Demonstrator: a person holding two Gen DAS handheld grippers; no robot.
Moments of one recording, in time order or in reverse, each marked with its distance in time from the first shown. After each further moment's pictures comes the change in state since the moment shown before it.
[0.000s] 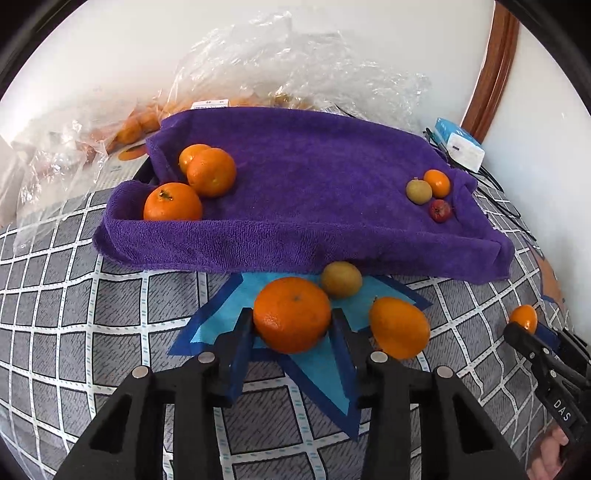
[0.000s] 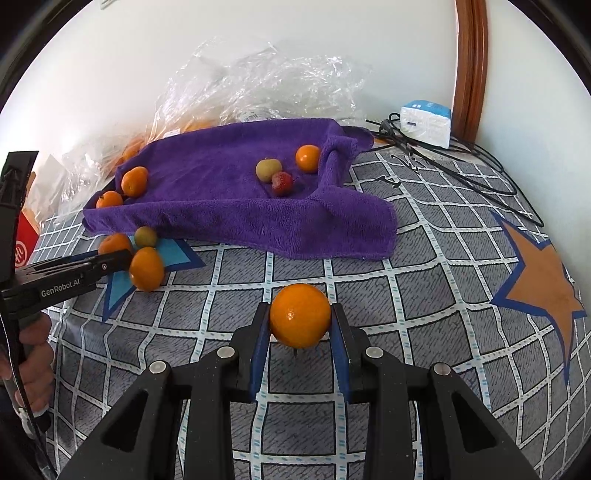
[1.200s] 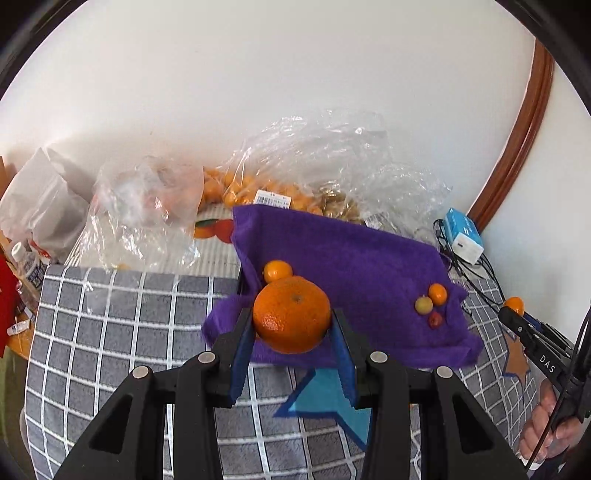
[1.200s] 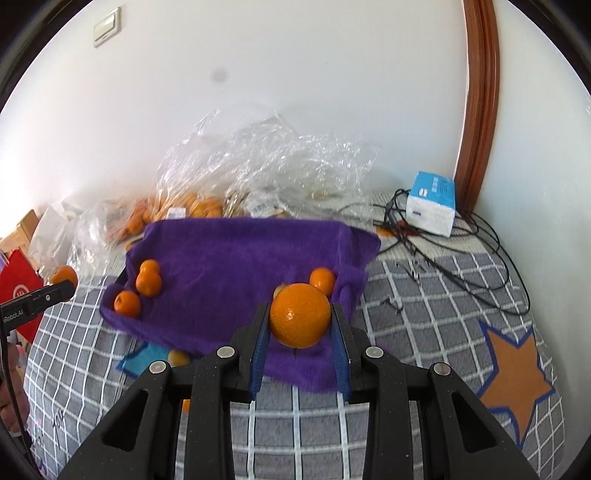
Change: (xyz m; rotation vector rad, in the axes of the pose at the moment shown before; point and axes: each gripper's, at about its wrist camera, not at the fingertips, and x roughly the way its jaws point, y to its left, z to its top) left arm -0.088 0.078 0.072 -0.136 -0.150 -0.016; right arm -0.031 0.023 0.115 -0.004 -0.113 -0.023
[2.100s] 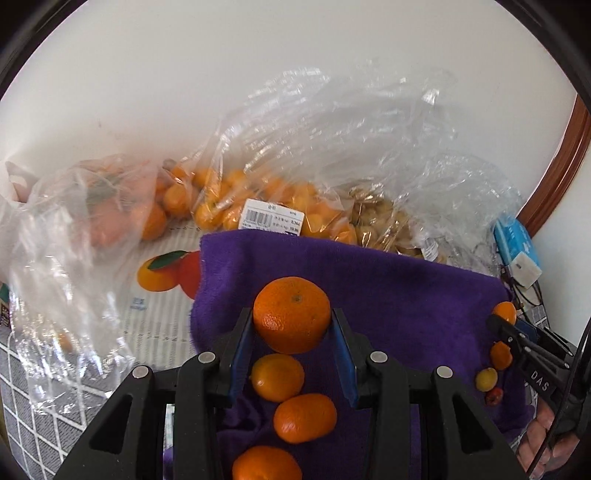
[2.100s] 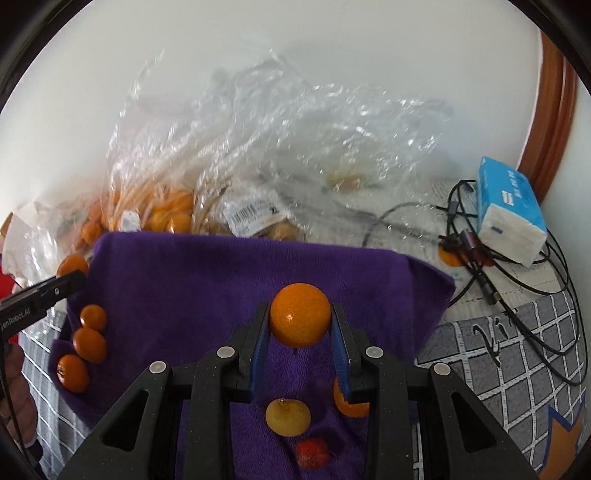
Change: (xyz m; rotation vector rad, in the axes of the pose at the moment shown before) left arm 0.149 -0.003 0.051 0.018 0.098 0.074; right arm 0.164 0.012 0.060 -0.017 0.151 0.044
